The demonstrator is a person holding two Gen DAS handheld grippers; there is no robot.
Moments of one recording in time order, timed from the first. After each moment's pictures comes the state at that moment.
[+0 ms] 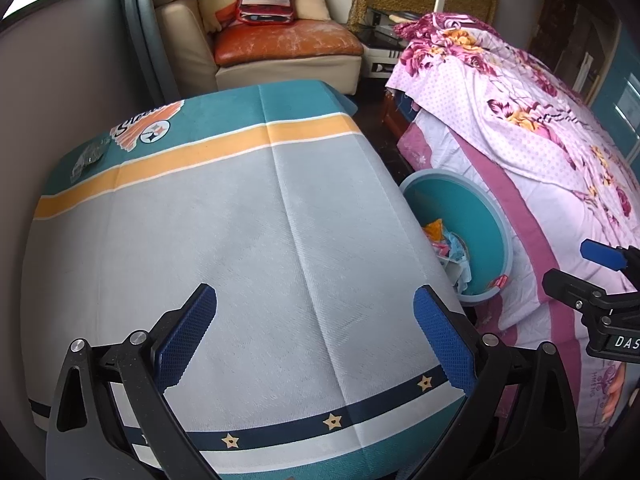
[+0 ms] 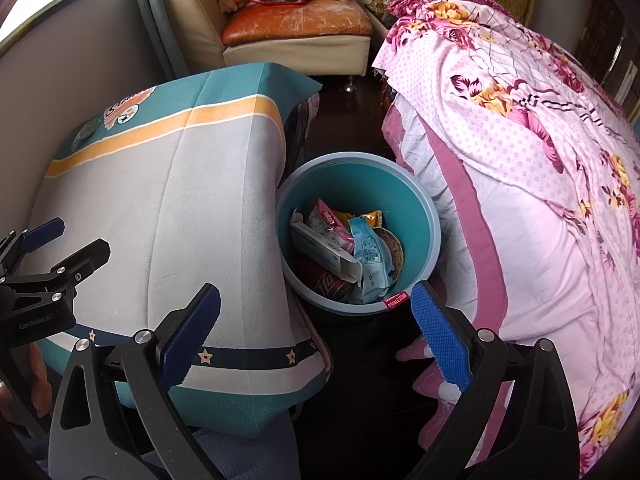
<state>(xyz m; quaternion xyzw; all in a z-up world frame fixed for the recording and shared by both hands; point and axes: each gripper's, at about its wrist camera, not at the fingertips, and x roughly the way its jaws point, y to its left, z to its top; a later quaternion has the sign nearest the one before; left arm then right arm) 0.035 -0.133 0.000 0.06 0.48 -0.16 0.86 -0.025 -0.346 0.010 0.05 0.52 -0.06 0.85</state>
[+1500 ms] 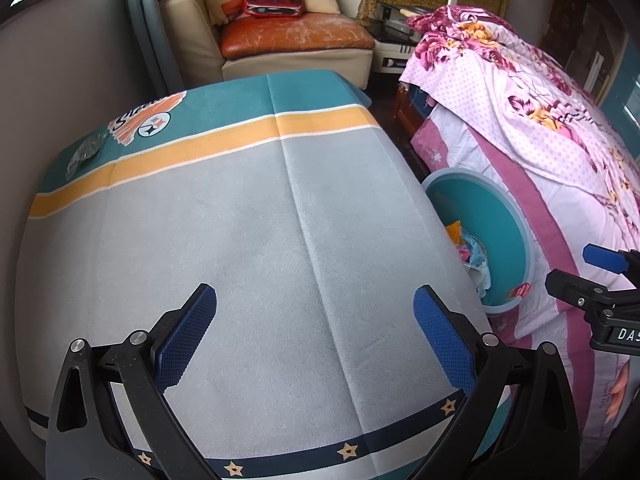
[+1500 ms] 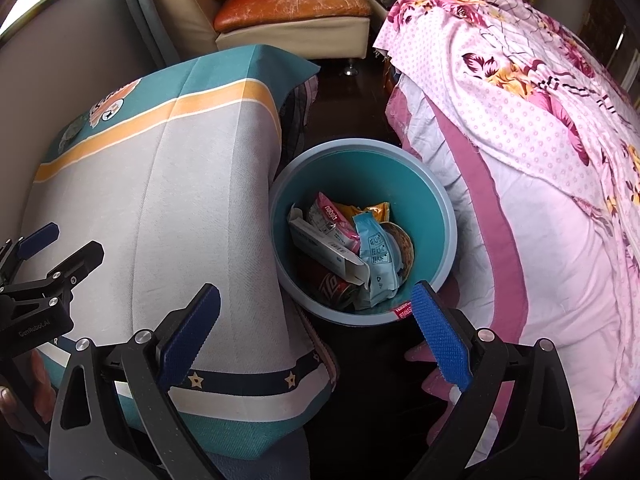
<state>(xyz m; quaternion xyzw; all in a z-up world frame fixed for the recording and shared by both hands) 0.054 -0.141 -0.025 0.07 0.48 -0.14 0.86 0.003 -0.356 -0.022 0.07 0.54 -0.06 0.84</state>
